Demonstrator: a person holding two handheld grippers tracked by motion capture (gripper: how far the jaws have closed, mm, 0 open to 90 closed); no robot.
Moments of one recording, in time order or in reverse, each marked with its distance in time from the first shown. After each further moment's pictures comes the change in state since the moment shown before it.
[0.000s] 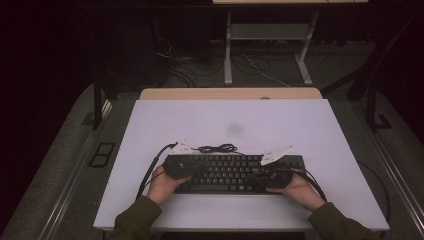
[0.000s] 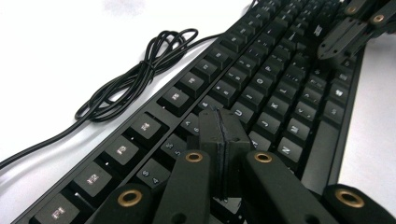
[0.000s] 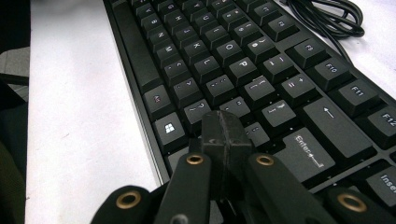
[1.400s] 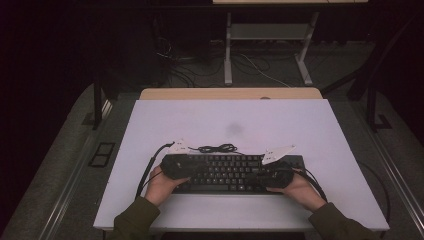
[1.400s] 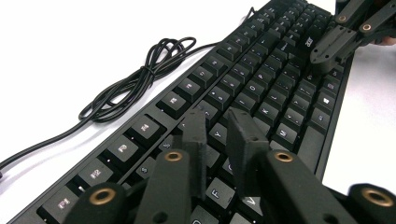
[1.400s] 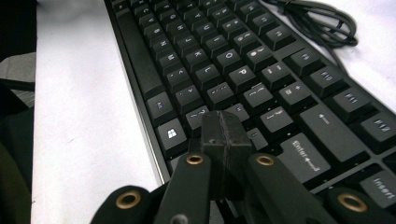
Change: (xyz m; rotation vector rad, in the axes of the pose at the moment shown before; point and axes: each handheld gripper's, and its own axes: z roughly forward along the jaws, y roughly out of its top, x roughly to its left) left arm -0.002 0.002 -0.010 -0.027 -0.011 -0.024; right arm 0.001 0.001 -0.004 -0.029 0.002 -0.002
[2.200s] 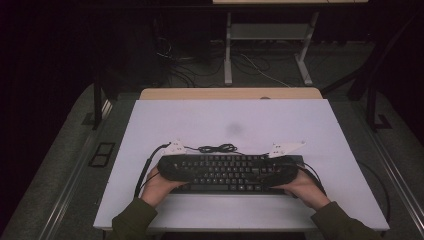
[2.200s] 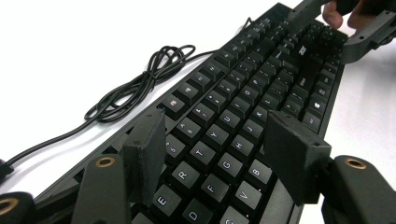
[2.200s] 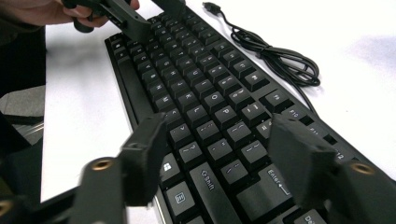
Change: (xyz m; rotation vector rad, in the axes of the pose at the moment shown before) left arm -0.002 -0.003 -0.010 -0.034 0.003 -0.012; right arm -0.002 0.008 -0.016 -0.127 -0.023 0.036
